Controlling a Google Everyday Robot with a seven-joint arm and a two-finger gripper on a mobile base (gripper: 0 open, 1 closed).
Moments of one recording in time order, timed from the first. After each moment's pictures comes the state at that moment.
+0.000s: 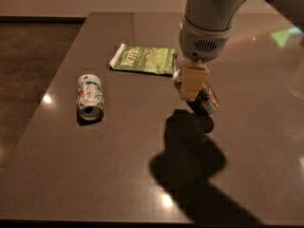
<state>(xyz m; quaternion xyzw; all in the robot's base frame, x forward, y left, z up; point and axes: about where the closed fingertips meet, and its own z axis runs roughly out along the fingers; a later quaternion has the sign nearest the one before) 0.492 -0.093 0.934 -0.66 0.75 -0.03 0.09</state>
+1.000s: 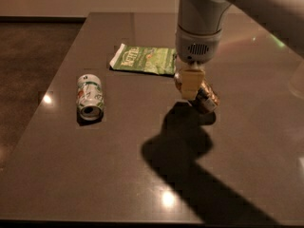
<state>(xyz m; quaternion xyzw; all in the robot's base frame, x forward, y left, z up) 0.508 -0.097 0.913 -0.66 0.75 -0.04 0.04</state>
